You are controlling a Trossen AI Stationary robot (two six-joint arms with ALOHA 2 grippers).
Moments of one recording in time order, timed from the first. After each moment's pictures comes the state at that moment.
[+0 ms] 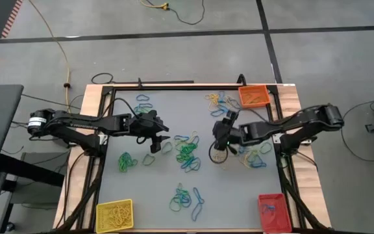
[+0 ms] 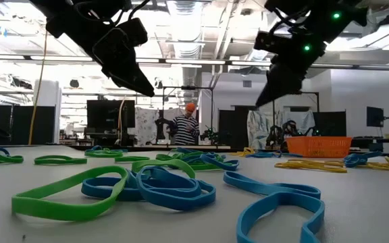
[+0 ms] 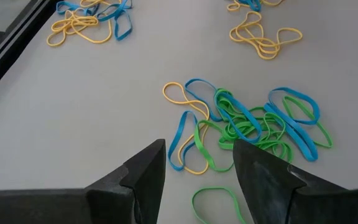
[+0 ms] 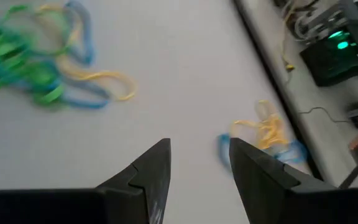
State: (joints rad) left arm 0.12 1.23 0.69 -0.12 -0.07 -0.03; right arm 0.06 1.39 0.83 -0.35 0.69 0.06
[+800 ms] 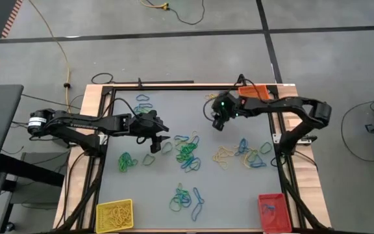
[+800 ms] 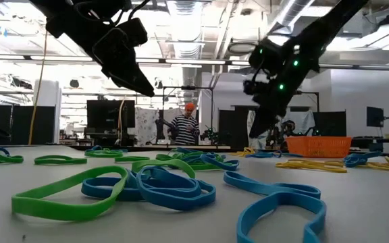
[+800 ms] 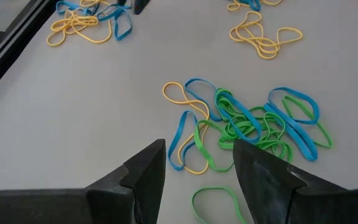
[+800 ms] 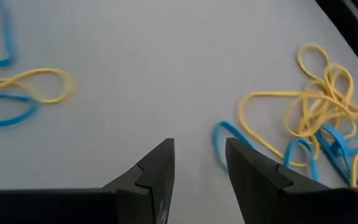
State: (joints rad) left arm 0.12 1.23 0.69 -0.12 -0.07 -0.03; right arm -0.48 1.57 0.83 -0.19 0.03 -0.03
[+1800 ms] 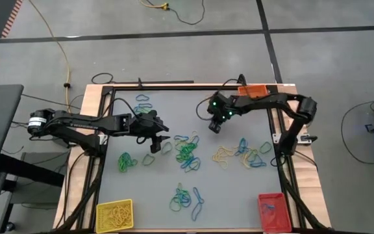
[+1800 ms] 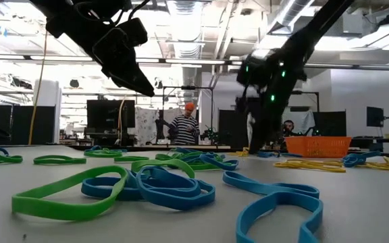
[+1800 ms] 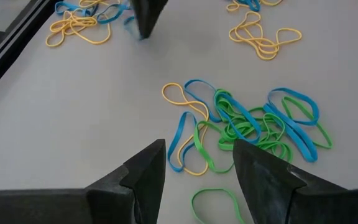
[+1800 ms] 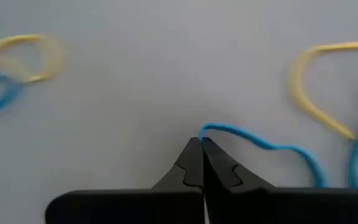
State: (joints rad) left arm 0.12 1.23 0.69 -0.12 -0.07 -0.03; right arm -0.46 1.71 0.94 -0.32 -0.09 0.03
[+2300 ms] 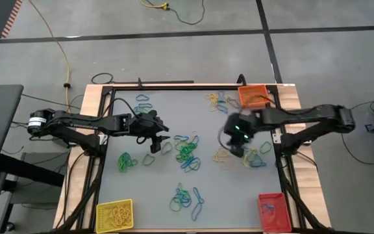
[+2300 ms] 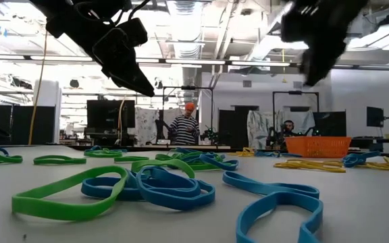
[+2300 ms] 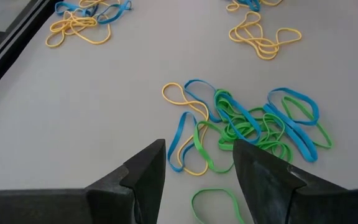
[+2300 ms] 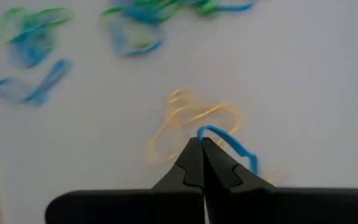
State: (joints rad) left arm 0.12 1.23 0.69 -0.12 -0.07 -0.03; right arm -0.01 1.20 0.94 -0.82 -0.15 0.34
